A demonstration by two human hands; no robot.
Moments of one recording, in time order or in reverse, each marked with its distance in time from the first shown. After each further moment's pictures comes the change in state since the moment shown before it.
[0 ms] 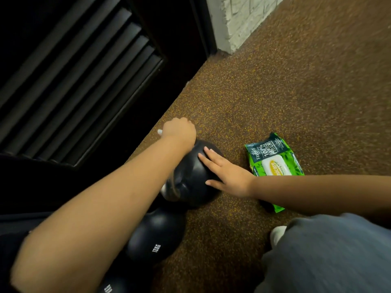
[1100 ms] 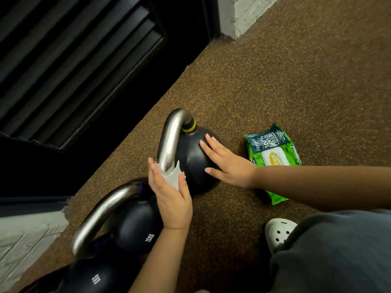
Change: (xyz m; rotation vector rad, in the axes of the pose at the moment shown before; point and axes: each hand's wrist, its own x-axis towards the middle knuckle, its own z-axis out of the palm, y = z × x) left_hand -0.100 0.071 0.159 -1.214 0.959 -0.365; right_hand 0.000 0.004 0.004 -0.007 -0.039 0.005
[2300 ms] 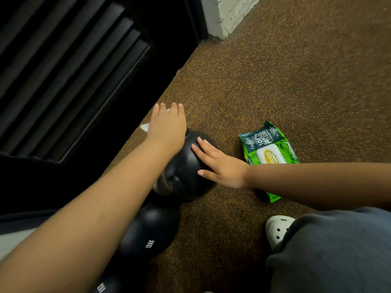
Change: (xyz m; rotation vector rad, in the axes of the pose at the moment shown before) left_hand 0.162 0.073 0.027 1.177 -0.806 0.492; right_hand -0.001 -0.002 -0.005 0.030 -0.045 0.015
